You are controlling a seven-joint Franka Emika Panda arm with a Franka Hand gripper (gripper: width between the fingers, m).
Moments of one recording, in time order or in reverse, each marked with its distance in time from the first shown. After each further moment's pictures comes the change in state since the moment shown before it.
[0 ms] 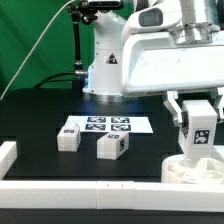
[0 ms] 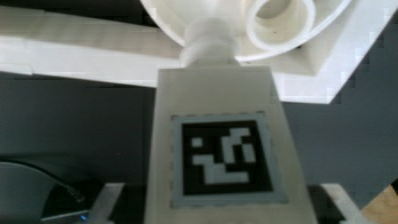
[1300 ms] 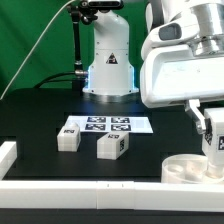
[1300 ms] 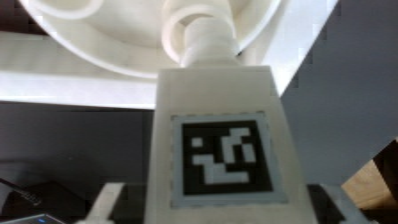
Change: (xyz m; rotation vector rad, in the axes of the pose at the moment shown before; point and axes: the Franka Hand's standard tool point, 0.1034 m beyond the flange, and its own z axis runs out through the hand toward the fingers) arm -0.009 -0.036 0.012 0.023 0.096 0.016
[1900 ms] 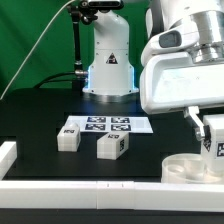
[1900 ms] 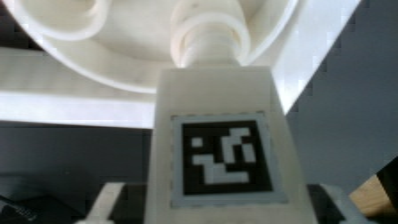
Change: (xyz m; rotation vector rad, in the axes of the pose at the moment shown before) arm -0.011 0.000 0.007 0.000 -0.015 -0.009
